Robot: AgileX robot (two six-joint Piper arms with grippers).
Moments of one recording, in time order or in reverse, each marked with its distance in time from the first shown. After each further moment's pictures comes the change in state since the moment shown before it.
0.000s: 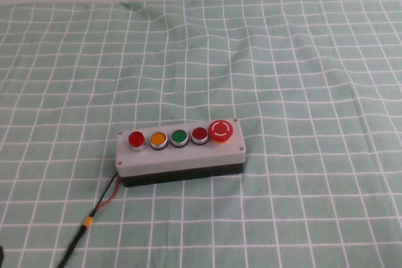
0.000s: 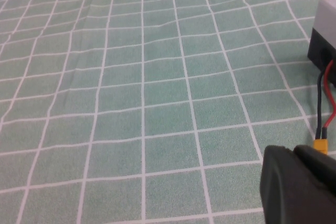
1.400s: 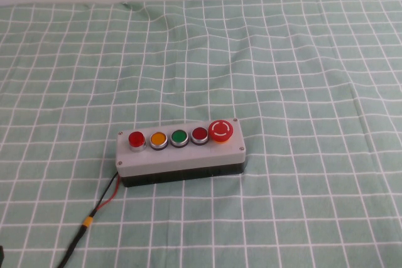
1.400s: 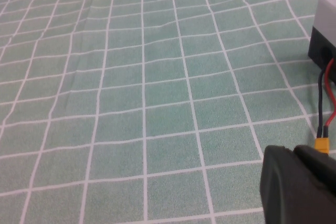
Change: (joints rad) right arm -0.009 0.000 0.000 0.000 0.000 0.000; left arm 0.000 0.000 0.000 0.002 0.000 0.015
